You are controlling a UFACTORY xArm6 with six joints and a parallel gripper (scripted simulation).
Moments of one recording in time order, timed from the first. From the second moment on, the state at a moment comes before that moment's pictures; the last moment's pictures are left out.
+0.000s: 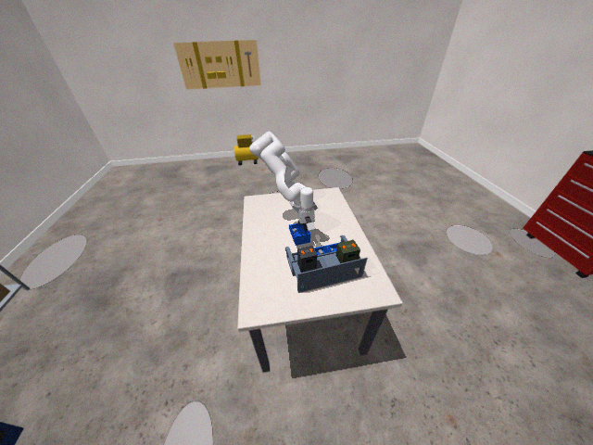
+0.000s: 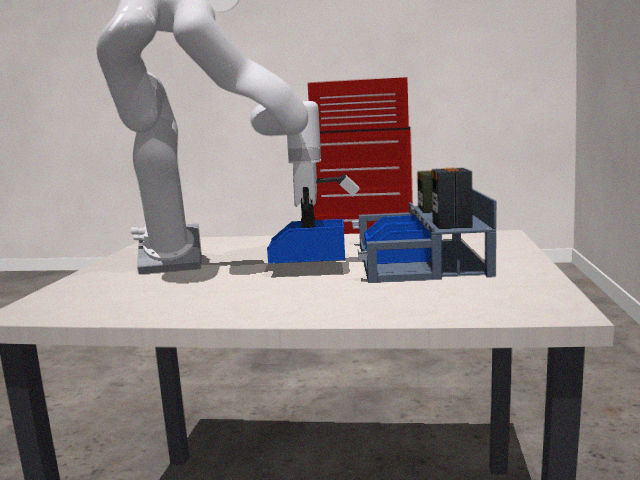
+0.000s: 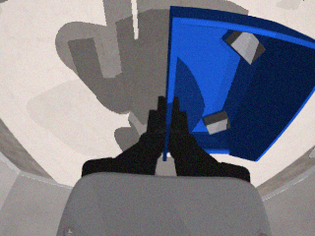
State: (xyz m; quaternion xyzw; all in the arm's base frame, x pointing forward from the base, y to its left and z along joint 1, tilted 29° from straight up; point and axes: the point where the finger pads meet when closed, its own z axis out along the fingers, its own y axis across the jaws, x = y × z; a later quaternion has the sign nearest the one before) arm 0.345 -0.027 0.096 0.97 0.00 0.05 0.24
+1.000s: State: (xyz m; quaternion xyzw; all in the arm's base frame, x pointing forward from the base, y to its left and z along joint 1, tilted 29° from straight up) arm 0.340 -0.058 0.112 0.97 0.00 0.05 0.24
